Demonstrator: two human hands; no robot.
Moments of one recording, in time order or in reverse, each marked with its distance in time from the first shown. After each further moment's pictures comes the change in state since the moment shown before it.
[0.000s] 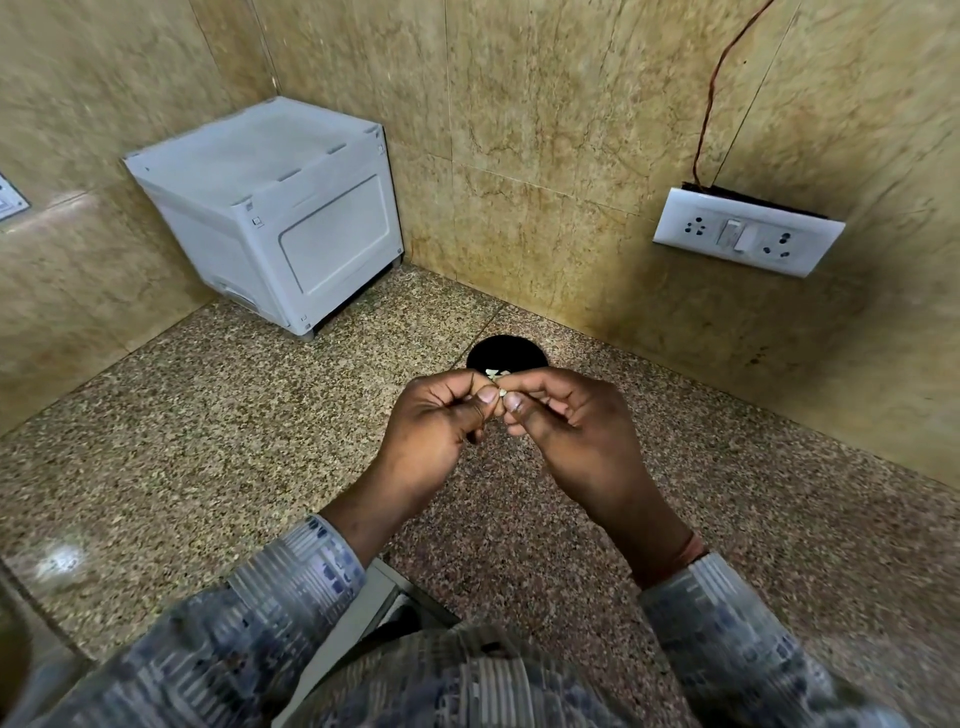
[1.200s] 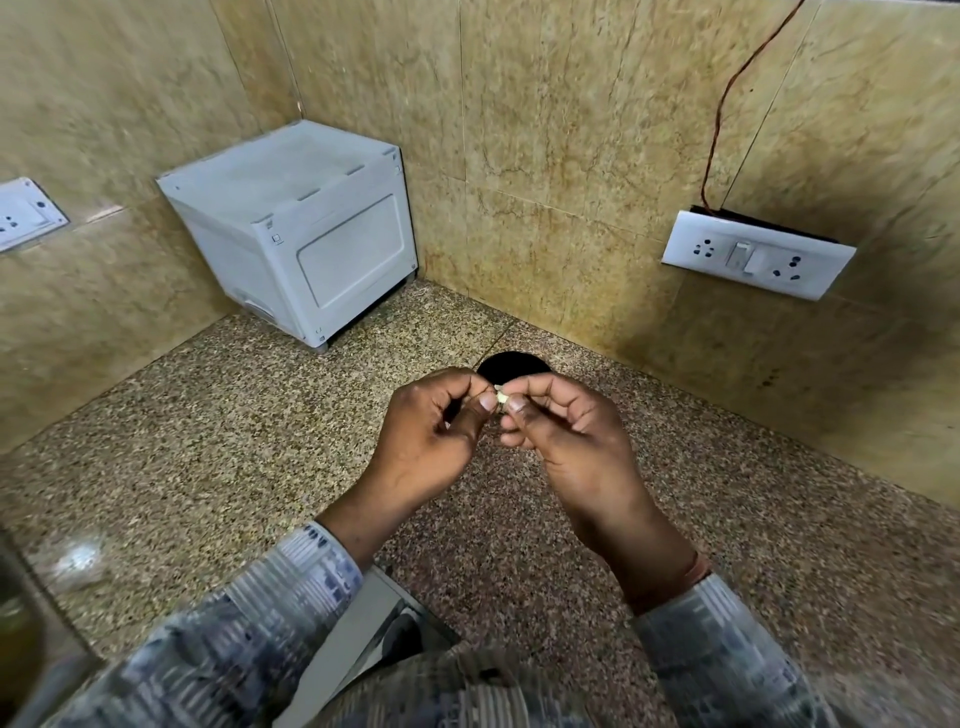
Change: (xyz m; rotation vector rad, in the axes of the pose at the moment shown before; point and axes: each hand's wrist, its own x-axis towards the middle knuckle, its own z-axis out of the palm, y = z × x) left_hand 0.009 0.006 -0.009 0.515 0.075 0.267; right_hand 0.005 -0.005 0.003 0.348 -0.028 0.151
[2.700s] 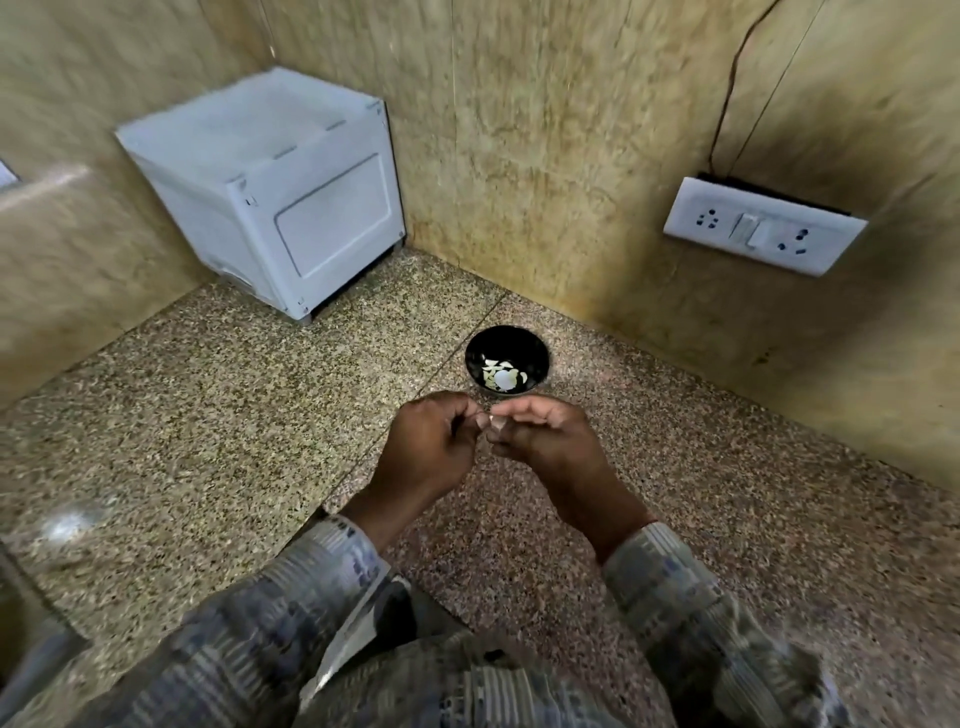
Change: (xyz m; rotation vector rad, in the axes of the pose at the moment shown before) left_hand -0.011 -0.063 0.039 0.181 -0.056 -0.123; right_hand 0.023 0.072 -0.014 0.061 -0.009 0.308
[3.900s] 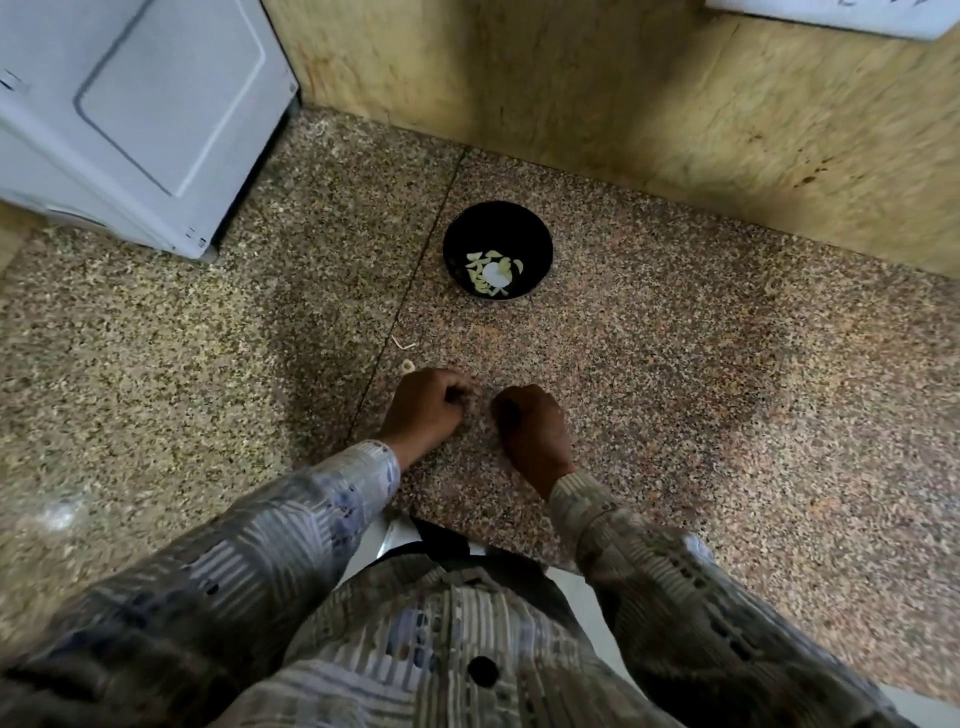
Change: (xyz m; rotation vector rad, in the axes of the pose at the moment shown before) left_hand 0.049 -0.186 0.081 0.159 -0.506 -0.132; right_hand 0.078 0.191 0.024 -0.932 0.347 0.100
